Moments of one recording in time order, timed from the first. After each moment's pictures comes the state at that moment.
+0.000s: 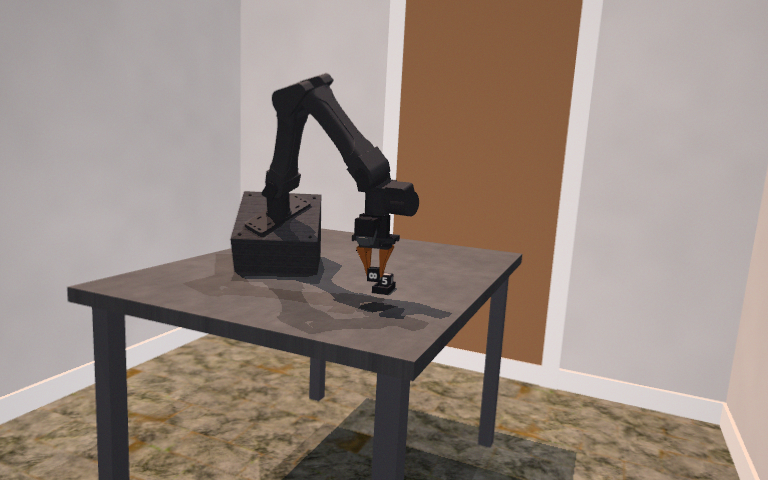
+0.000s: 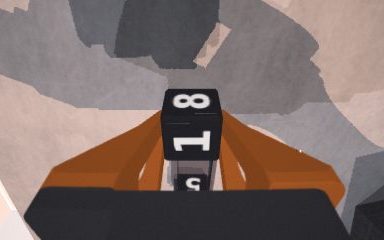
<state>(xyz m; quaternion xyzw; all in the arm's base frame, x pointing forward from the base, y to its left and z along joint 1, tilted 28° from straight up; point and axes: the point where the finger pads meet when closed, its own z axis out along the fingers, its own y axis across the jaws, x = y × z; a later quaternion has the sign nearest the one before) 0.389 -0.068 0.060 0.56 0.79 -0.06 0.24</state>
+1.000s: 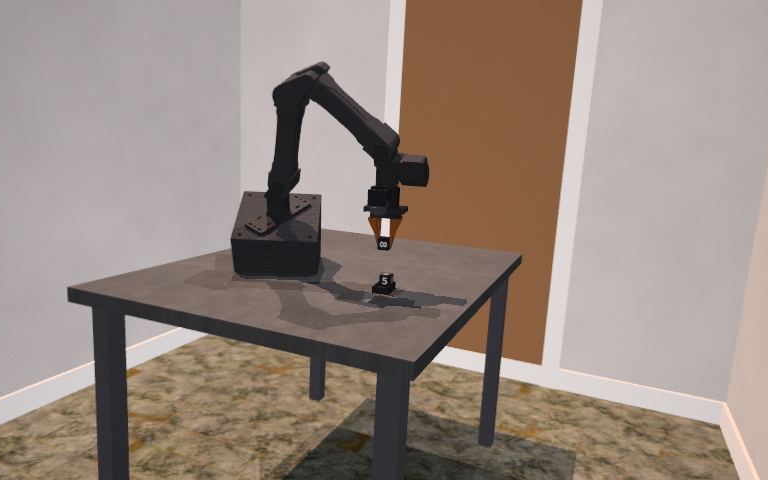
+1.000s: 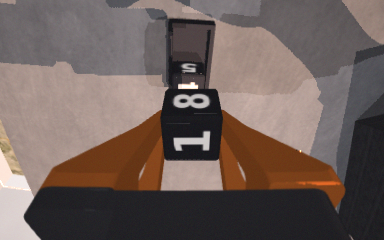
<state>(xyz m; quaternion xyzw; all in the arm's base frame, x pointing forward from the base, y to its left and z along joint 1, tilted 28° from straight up) 0.343 0.034 0.068 0.55 0.80 -0.06 0.23</state>
